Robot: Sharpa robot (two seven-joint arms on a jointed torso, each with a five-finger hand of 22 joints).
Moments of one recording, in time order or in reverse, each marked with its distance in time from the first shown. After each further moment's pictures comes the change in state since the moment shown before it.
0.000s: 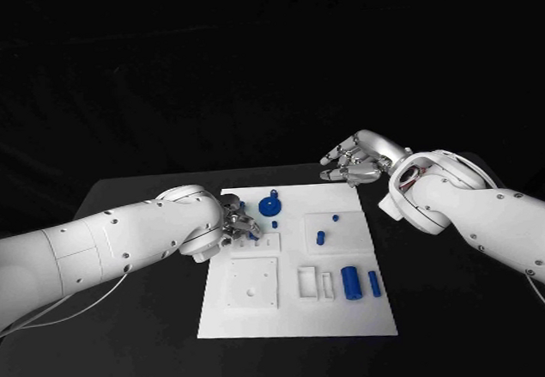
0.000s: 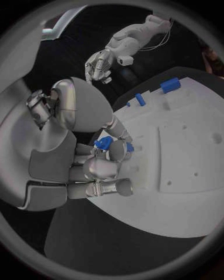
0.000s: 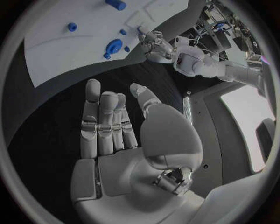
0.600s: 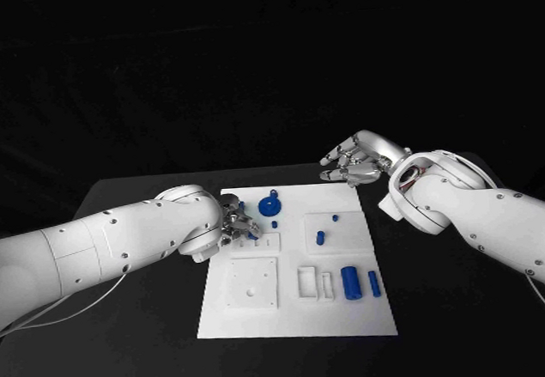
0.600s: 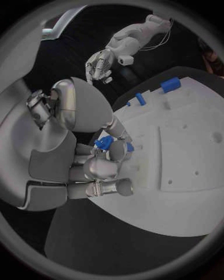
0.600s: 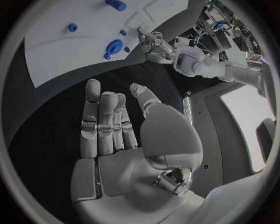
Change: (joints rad) left arm 0.000 -0.006 0.000 0.006 0.000 0.001 -0.001; left_hand 0.000 0.000 -0.001 0.001 0.012 0.000 0.000 -0.003 -0.006 0.000 0.000 -0.004 0.003 0.000 0.000 0.000 -0.001 0.000 0.000 0.000 -0.004 0.000; right arm 0.000 0.000 0.000 -0.001 0.000 0.004 0.000; right_hand 0.000 0.000 0.000 0.000 0.000 0.000 0.000 0.000 0.000 0.000 0.000 0.000 0.000 0.000 0.000 0.000 0.000 0.000 0.000 0.000 0.000 0.000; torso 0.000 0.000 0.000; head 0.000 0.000
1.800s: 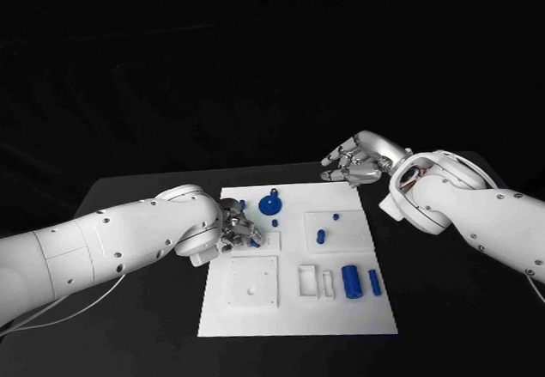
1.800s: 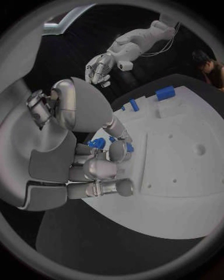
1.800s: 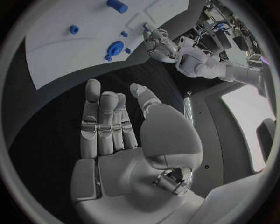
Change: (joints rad) left arm -0.005 -0.028 0.015 0.046 0.054 0.060 -0.016; left_hand 0.000 0.000 0.003 -0.011 0.030 0.005 0.005 0.000 0.023 0.008 0.008 0.000 0.005 0.002 0.002 0.000 0.005 0.000 0.000 0.000 0.000 0.000; right arm -0.004 0.002 0.000 -0.007 0.000 0.003 0.000; right_hand 0.000 0.000 0.000 0.000 0.000 0.000 0.000 0.000 0.000 0.000 0.000 0.000 0.000 0.000 0.000 0.000 0.000 0.000 0.000 0.000 0.000 0.001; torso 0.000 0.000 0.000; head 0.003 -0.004
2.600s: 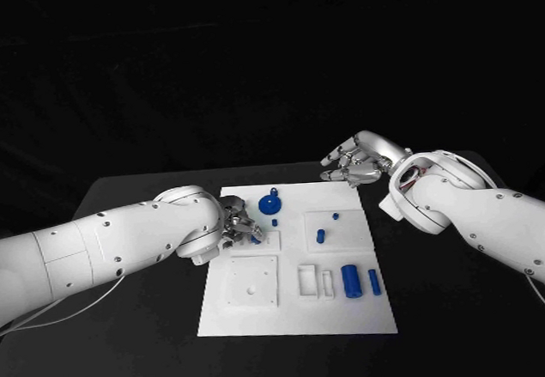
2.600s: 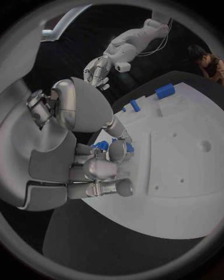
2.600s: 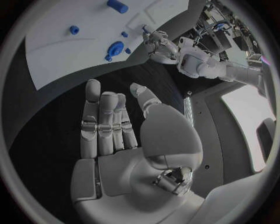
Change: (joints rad) left arm -0.001 -0.002 0.000 0.022 -0.067 -0.041 0.012; left_hand 0.000 0.000 -0.001 -0.002 0.000 0.000 0.000 -0.003 -0.001 0.003 0.003 0.004 0.001 -0.001 0.001 0.000 0.002 0.000 0.000 0.000 0.012 0.001; right arm -0.001 0.000 0.000 -0.001 0.000 0.000 0.000; right_hand 0.000 0.000 0.000 0.000 0.000 0.000 0.000 0.000 0.000 0.000 0.000 0.000 -0.001 0.000 0.000 0.000 -0.001 0.000 0.000 0.000 0.000 0.000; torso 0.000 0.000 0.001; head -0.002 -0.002
